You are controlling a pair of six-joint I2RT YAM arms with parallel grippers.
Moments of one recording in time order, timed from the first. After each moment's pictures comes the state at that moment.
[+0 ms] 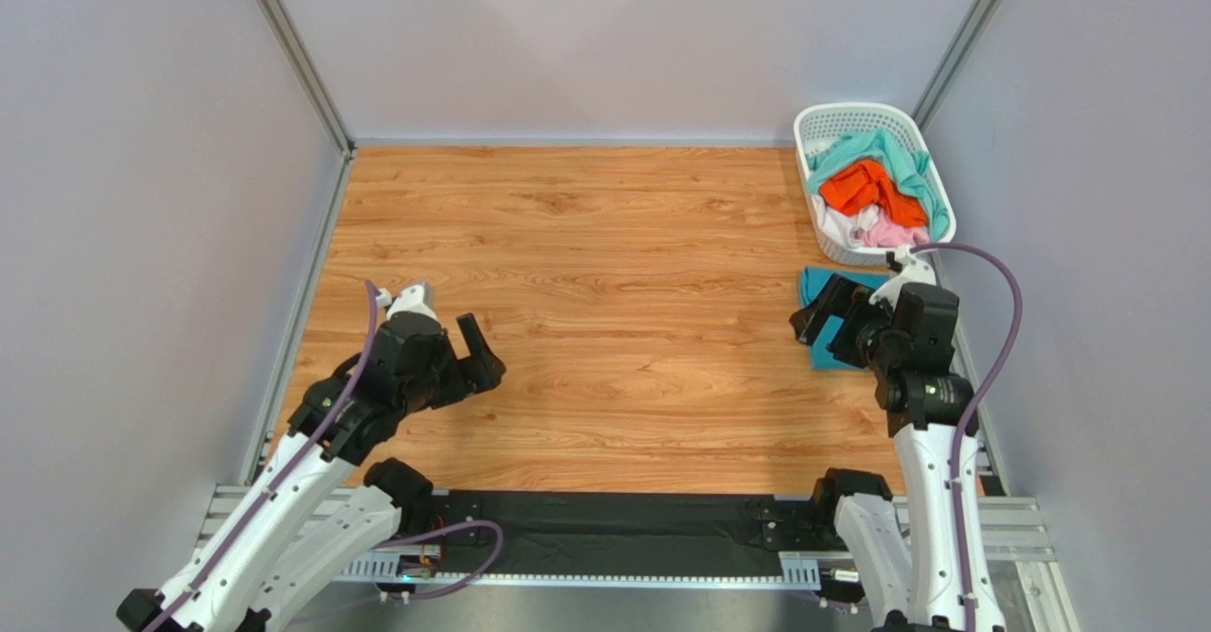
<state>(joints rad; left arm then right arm) -0.53 0.63 0.72 -0.88 -0.16 -0.76 -0.14 0.70 0.72 -0.64 -0.24 0.32</state>
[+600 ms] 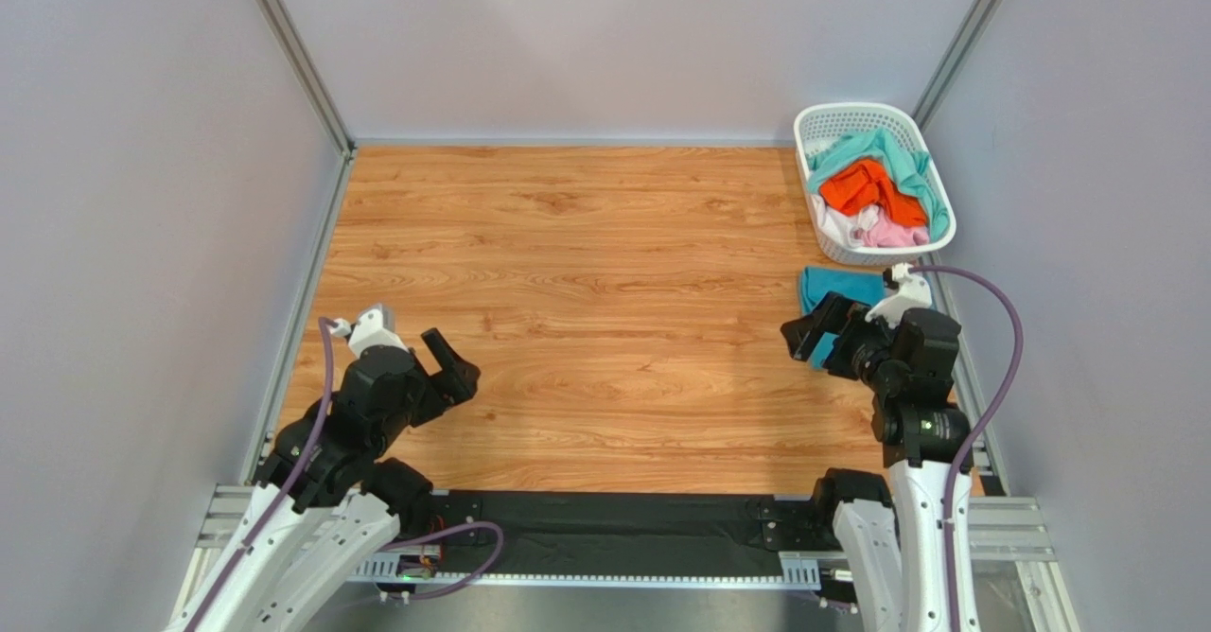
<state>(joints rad) -0.53 0.40 0.67 -0.96 -0.30 -0.85 -0.14 0.55 0.63 -0.60 -0.35 0.32</state>
